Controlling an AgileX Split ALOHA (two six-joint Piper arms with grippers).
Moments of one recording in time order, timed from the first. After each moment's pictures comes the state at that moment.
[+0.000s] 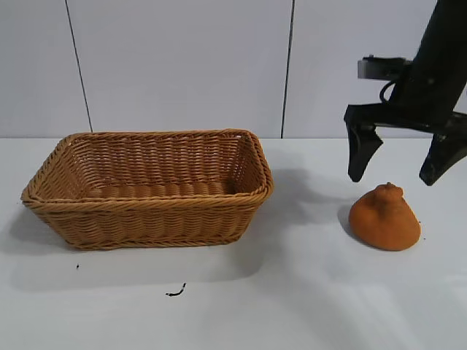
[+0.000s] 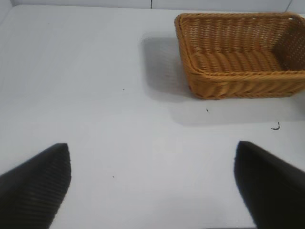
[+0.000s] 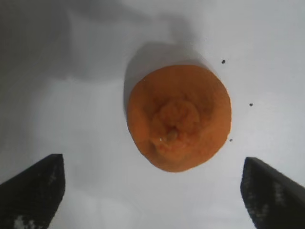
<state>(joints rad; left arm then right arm) -0.03 -0.01 -0.50 0.01 1.06 -0.04 0.10 2.02 -1.42 0.09 0.94 -0.04</state>
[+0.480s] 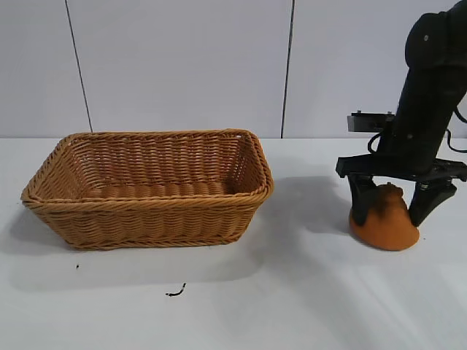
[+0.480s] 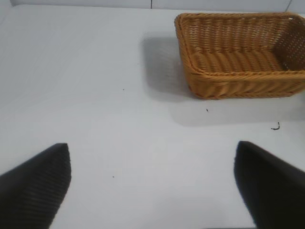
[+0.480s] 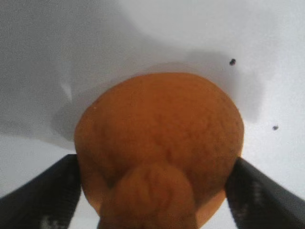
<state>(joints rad) -0.03 -0.01 -0.50 0.01 1.06 -0.04 0.10 2.14 -1.42 0.06 0.89 -0.03</state>
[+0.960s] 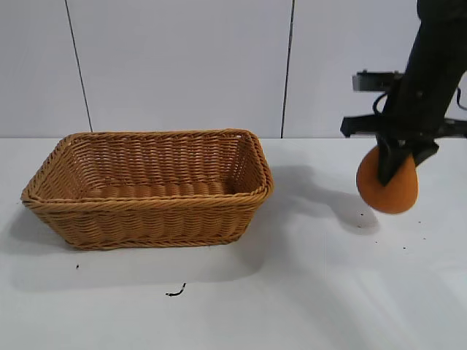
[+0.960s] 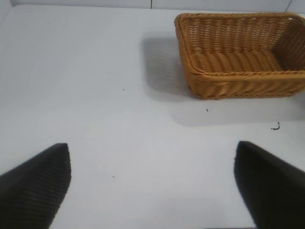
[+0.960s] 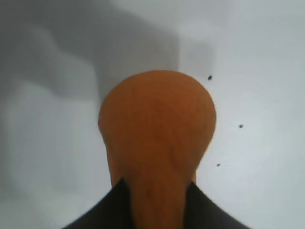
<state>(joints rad) -0.03 -0.01 -0.50 0.01 1.06 -0.04 0.10 2.02 -1.60 0.04 1.03 -0.03</state>
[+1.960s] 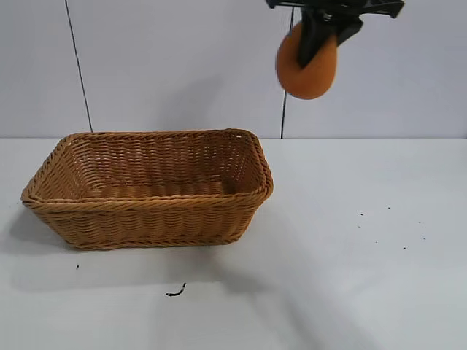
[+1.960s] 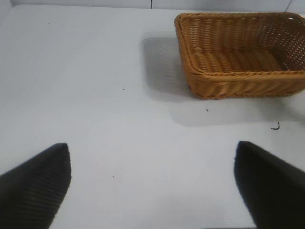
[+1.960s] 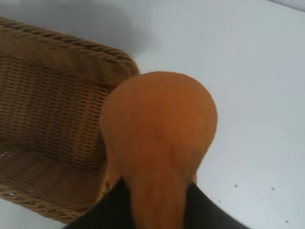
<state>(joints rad) -0.03 -0.01 -0.50 0.01 1.06 -0.04 0.40 2.03 -1.94 0.05 1.11 -0.03</state>
